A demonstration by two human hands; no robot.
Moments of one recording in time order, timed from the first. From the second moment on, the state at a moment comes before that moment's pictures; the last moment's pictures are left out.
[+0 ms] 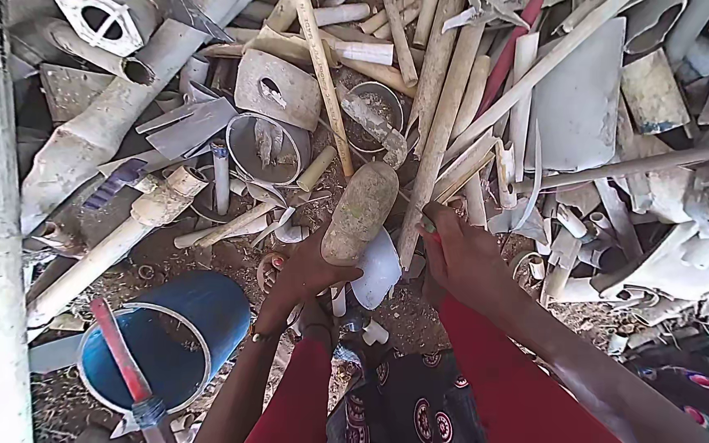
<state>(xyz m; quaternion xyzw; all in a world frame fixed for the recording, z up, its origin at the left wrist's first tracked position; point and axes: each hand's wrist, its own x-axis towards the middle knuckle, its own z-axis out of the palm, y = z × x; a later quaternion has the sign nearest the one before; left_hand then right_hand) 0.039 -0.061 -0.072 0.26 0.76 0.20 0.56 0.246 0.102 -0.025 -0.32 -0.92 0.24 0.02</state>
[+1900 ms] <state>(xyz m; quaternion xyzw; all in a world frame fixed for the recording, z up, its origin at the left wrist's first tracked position) 0.053 -0.066 -0.075 0.19 0.73 0.27 0.59 0.225 0.079 -0.027 -0.33 -0.91 0.26 -0.01</state>
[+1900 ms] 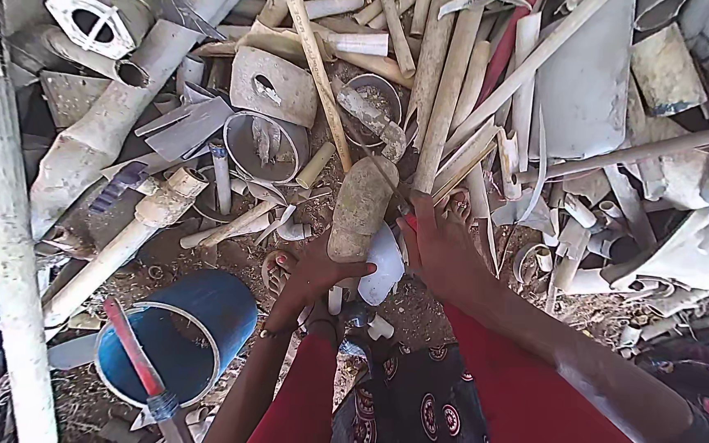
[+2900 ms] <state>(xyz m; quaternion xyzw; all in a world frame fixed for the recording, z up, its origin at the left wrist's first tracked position) 0.082 -0.062 -0.072 -0.12 0.57 0.51 0.64 0.213 0.083 -0.015 -0.30 -0.86 0.33 -0.22</state>
